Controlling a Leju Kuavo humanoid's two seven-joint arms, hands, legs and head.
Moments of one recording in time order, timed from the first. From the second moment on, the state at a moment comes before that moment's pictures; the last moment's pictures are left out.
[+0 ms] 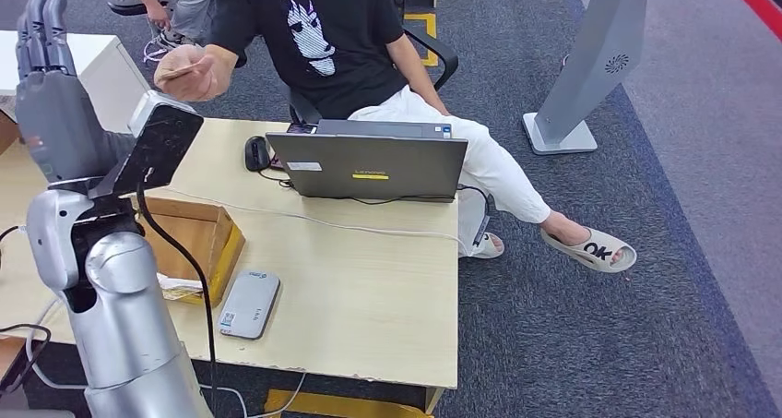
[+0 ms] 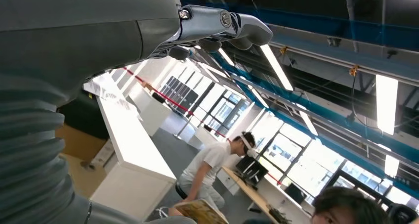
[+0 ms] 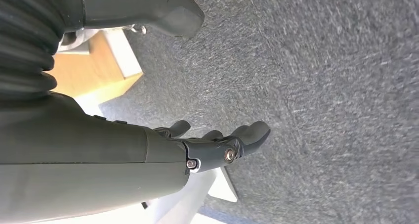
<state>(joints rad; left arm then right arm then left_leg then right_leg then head) -0.46 -0.31 0.34 -1.84 -1.33 0.12 -0.15 0.26 0.28 -0.59 -1.14 0.80 0.02 0.66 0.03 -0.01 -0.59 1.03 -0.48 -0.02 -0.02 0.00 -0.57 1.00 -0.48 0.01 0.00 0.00</state>
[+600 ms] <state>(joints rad) -0.41 -0.33 0.26 -1.79 -1.34 0.13 -0.15 0.26 0.28 -0.60 -1.12 0.89 0.10 0.57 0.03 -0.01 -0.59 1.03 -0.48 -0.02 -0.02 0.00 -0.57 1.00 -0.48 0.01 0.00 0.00</state>
